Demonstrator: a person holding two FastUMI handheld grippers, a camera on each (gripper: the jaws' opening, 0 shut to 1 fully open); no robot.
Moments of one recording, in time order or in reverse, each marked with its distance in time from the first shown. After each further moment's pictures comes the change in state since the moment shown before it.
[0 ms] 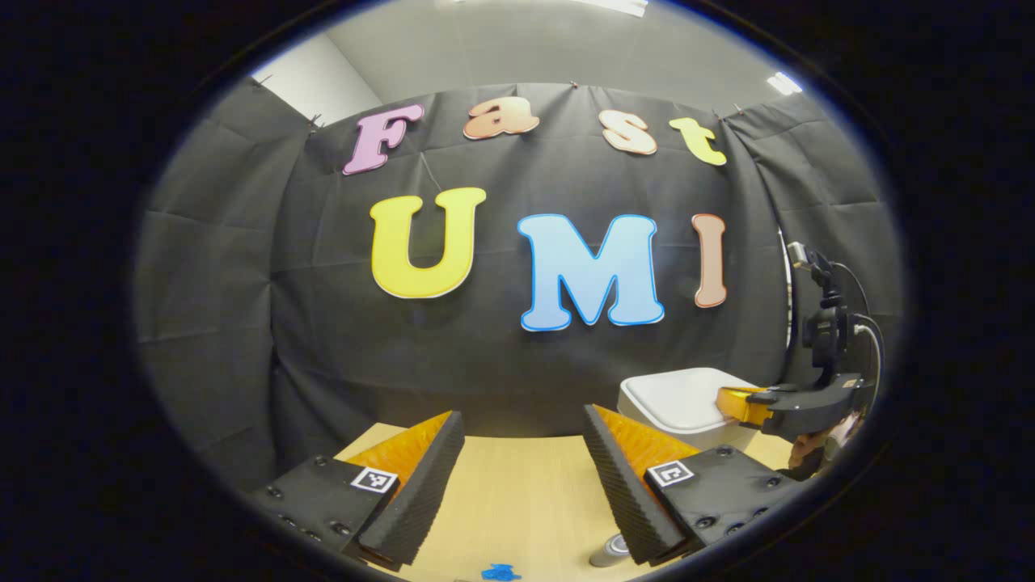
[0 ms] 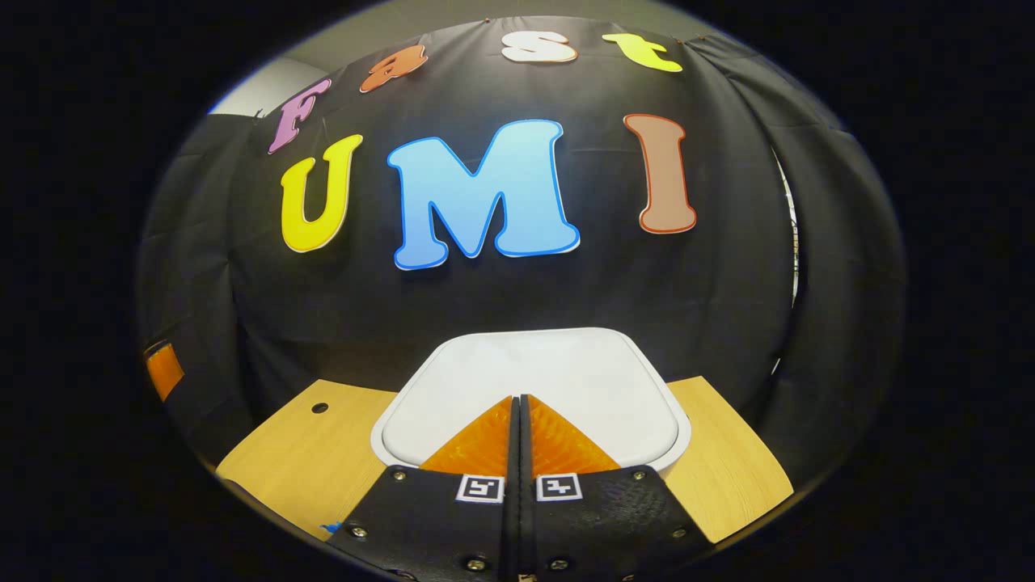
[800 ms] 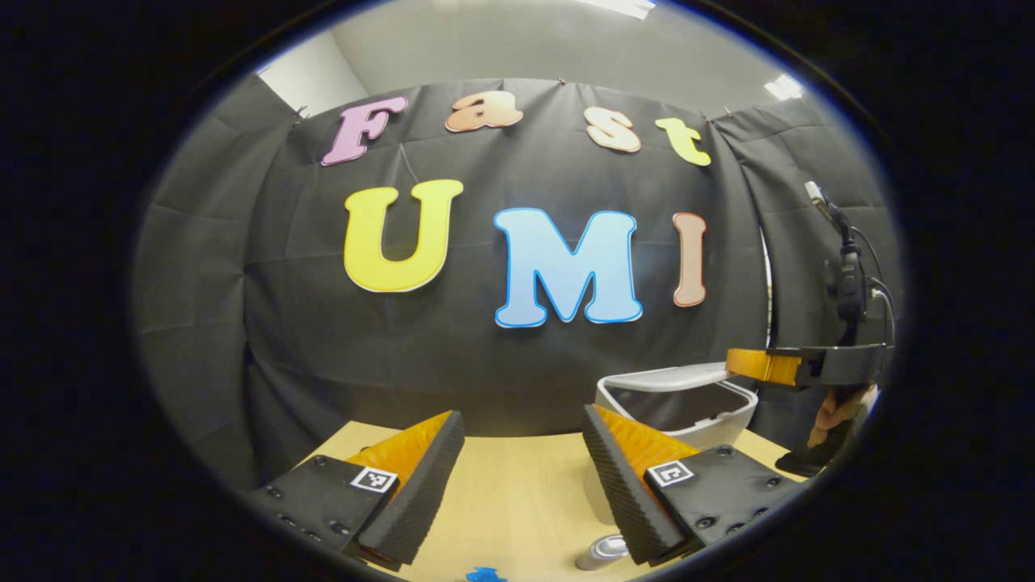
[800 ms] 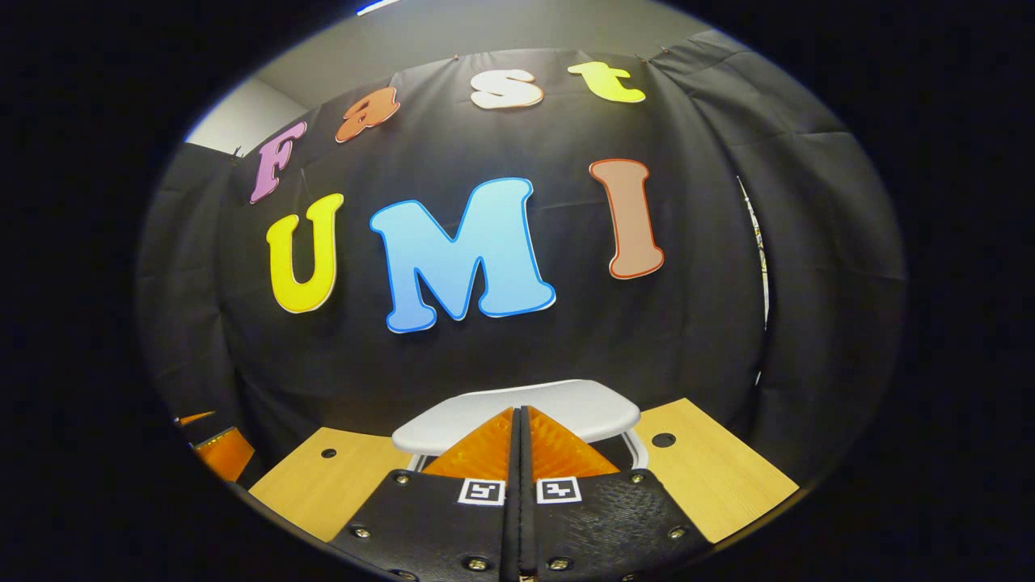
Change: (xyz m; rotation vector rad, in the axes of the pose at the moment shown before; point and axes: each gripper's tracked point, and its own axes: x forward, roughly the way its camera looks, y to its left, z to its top) left arm 0.017 -0.021 -0.010 -0.016 0.014 -0.088; right arm -0.043 -0.006 0.064 0.083 -0.162 -0.071
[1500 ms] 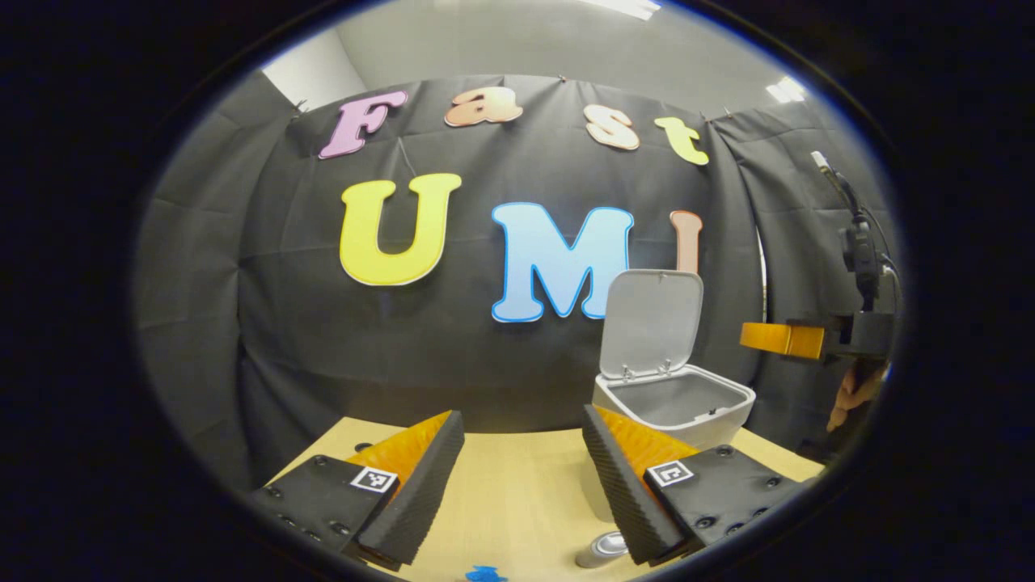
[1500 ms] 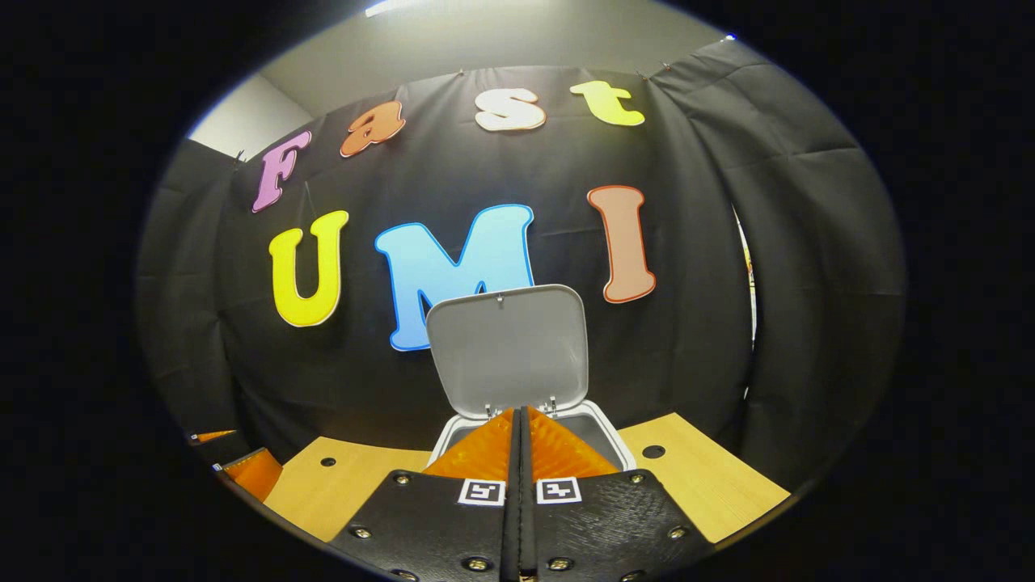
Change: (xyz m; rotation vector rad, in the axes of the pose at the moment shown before) left arm 0.002 0.007 -0.008 -0.011 0.013 -0.013; right arm -0.022 0.011 0.025 -0.025 -0.053 -0.019
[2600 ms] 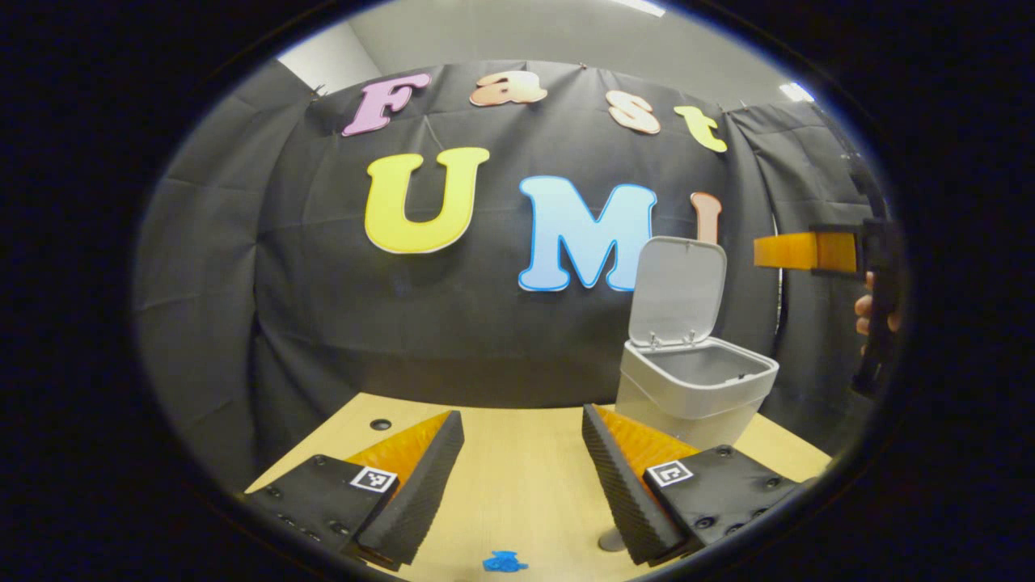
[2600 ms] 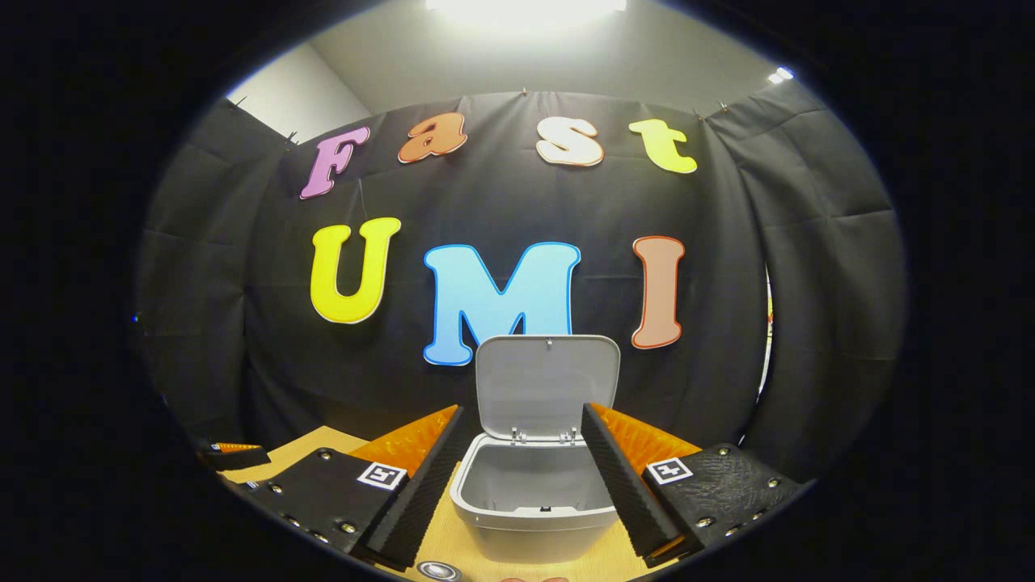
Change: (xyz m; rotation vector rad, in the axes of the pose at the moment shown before) left arm -0.014 0.050 -0.061 -0.029 0.079 0.065; right arm -0.027 0.042 0.041 -0.153 -0.080 0.082
